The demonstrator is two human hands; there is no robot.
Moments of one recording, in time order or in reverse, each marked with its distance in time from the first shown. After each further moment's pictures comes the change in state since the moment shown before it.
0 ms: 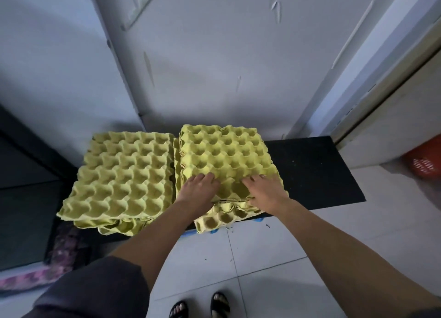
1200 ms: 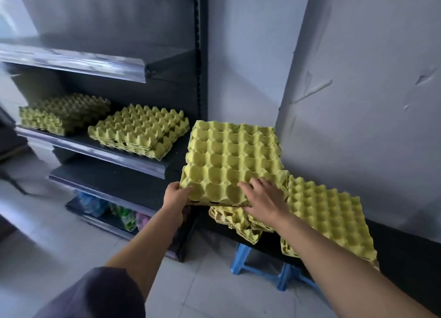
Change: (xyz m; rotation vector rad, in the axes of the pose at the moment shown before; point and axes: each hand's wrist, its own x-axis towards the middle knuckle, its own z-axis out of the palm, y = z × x) left_hand -0.364 -0.105 -0.050 -1.588 0.902 -1.204; right_hand -0.117 -0.286 -0.123 0.020 0.521 -0.536
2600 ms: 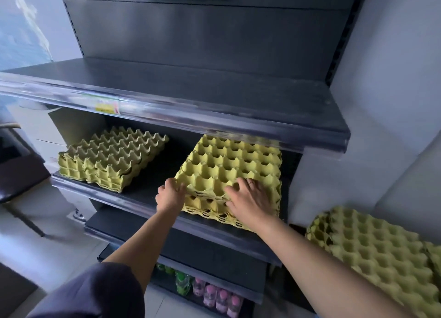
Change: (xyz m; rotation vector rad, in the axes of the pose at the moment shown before) left_hand 0.388 0.145 -0.284 0.489 0.157 0.179; right_hand 0.425 -0.290 0.032 -0.004 0.083 0.005
